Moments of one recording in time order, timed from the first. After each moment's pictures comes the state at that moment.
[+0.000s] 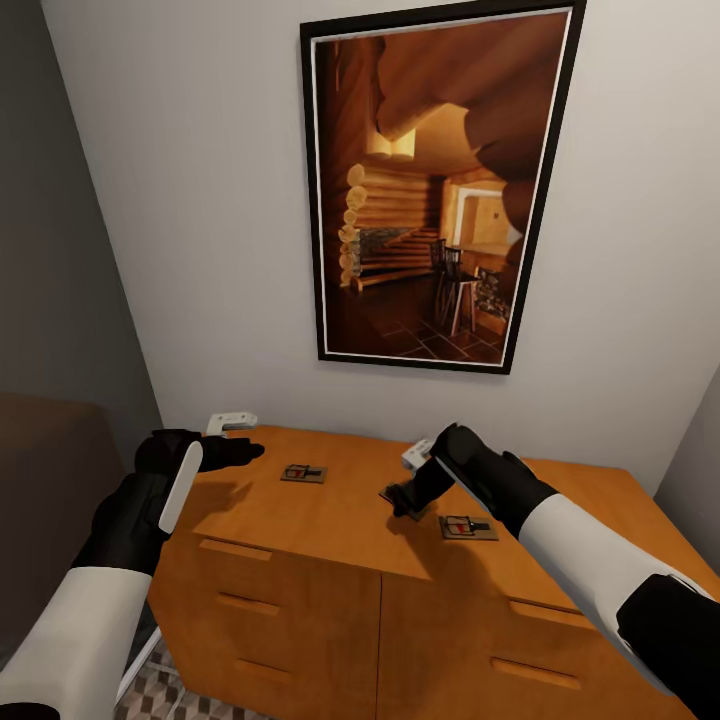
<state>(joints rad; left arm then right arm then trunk) -0.76 0.09 -0.02 -1.24 0.17 1.03 -0.01 -1.03 -0.08 0.75 -0.79 -0.07 1.04 0.55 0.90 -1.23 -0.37</state>
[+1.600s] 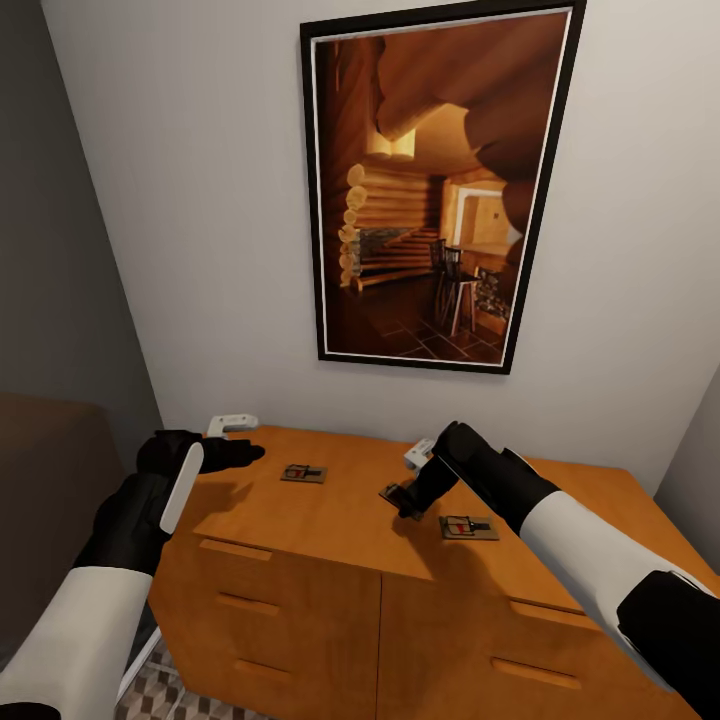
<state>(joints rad) -0.76 0.08 -0.02 -1.23 0.17 1.03 -0.01 -1.04 -0.09 0.74 -0.78 0.06 1.03 0.66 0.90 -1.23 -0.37</state>
